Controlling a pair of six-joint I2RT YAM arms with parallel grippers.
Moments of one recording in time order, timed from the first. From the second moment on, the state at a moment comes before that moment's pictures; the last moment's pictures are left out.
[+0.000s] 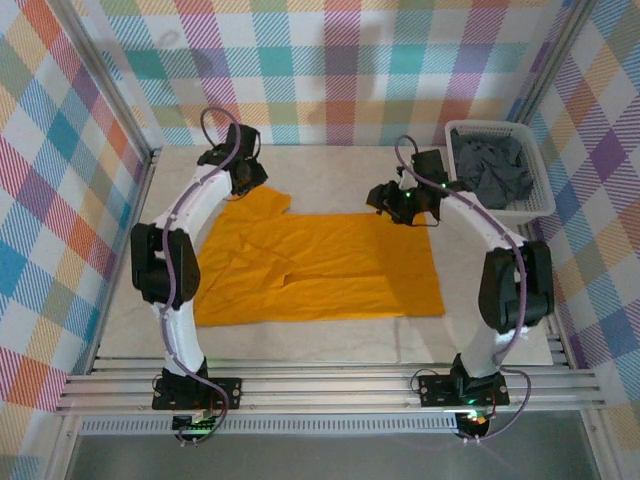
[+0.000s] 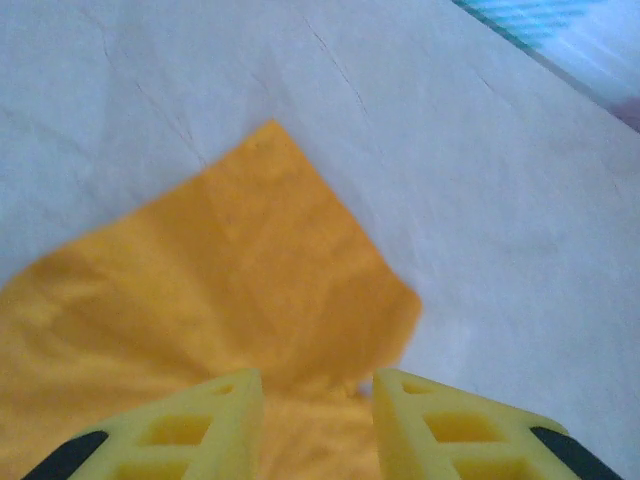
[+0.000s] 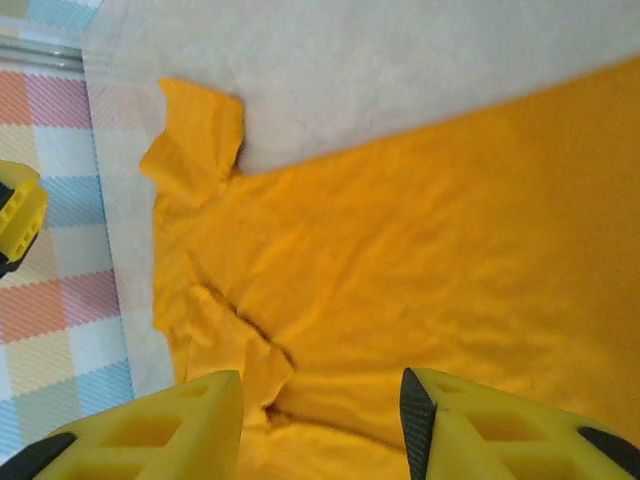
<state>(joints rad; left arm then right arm) -0.23 2.01 1.81 -0.74 -0.17 -0.70 0.24 1.75 1.37 -0.52 -0.55 0.67</state>
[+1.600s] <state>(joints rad) -0.16 2.65 2.45 -0.87 -0.26 -0.59 0.17 2.00 1.74 -0.81 -0.04 0.60</state>
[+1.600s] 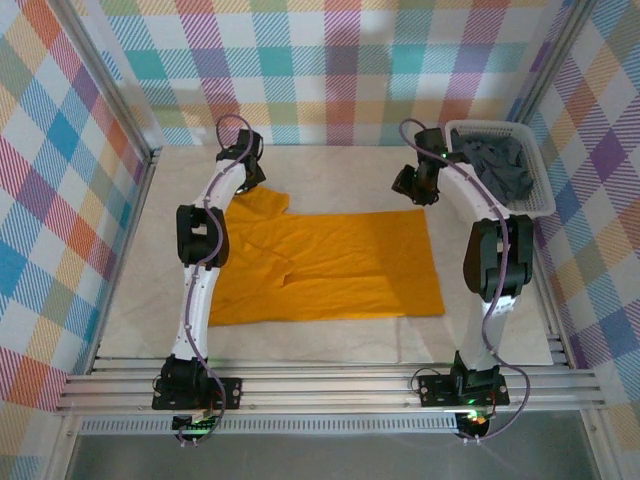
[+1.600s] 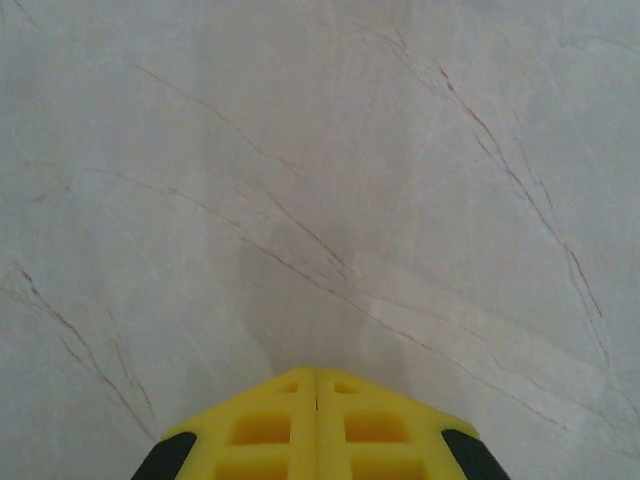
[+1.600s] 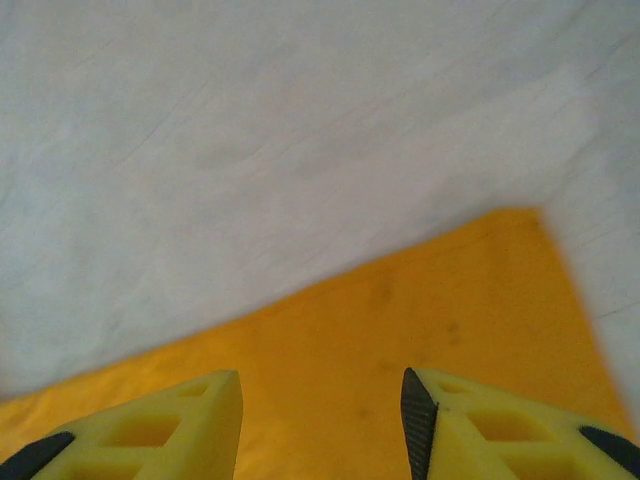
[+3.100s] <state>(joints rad) -0.20 2.30 2.21 -0.90 -0.11 -0.68 0.12 2.36 1.99 -0.98 0.11 0.59</state>
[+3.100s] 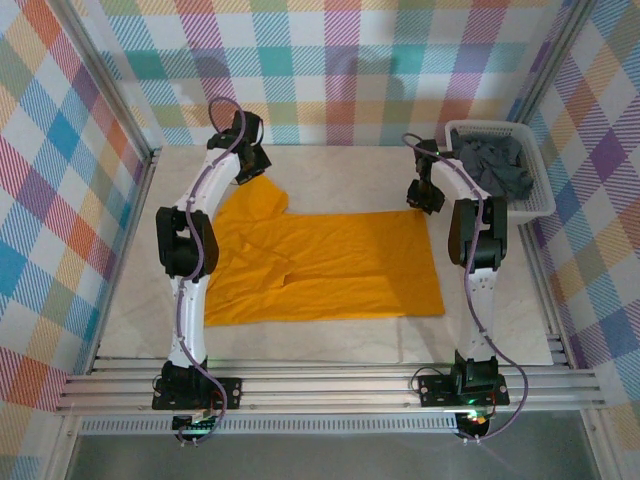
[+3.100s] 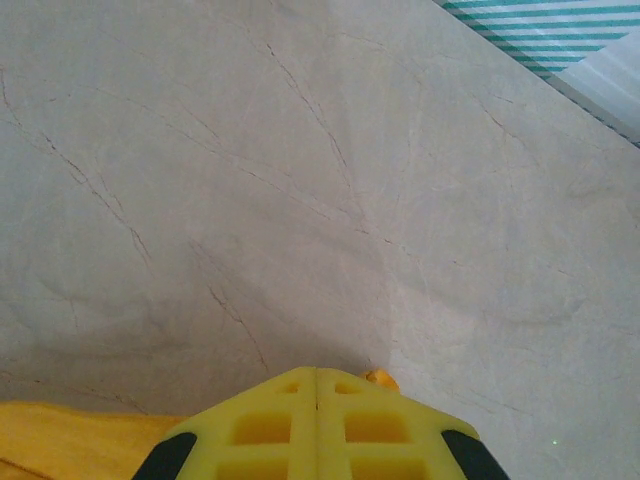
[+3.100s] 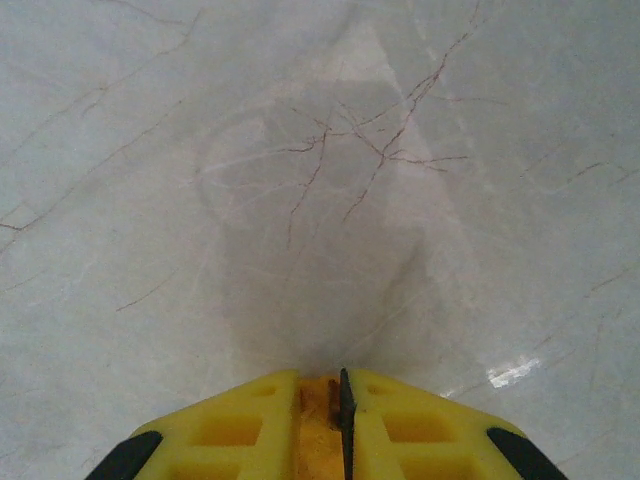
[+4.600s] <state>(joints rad) -0.23 1.12 1.05 -1.06 -0.17 -0.93 0.12 1.64 1.08 -0.70 0.02 0.53</state>
